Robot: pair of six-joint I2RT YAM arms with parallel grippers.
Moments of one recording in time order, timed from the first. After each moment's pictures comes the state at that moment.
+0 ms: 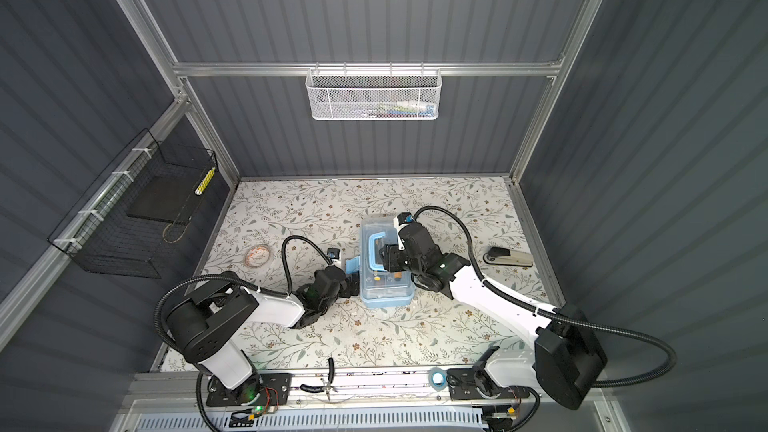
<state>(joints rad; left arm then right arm) -0.82 1.68 0.51 0.51 -0.41 -0.47 0.70 1.30 0.88 -0.23 0.00 0.51</state>
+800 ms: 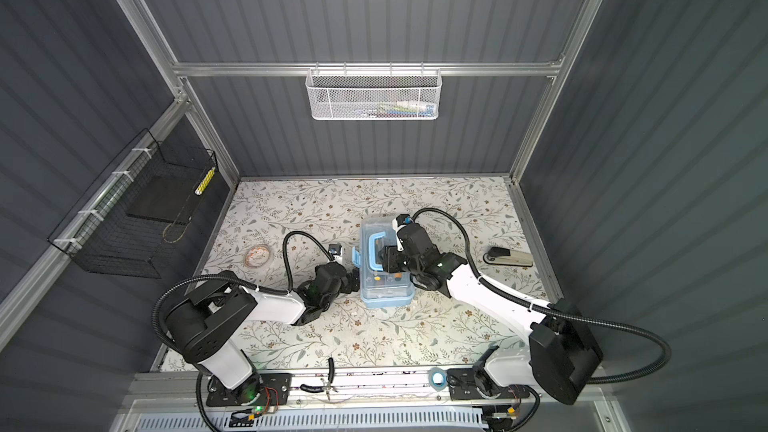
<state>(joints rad) -0.82 1.67 0.54 0.49 -0.44 -0.41 0.70 1.33 0.87 -0.23 -0.02 0.53</state>
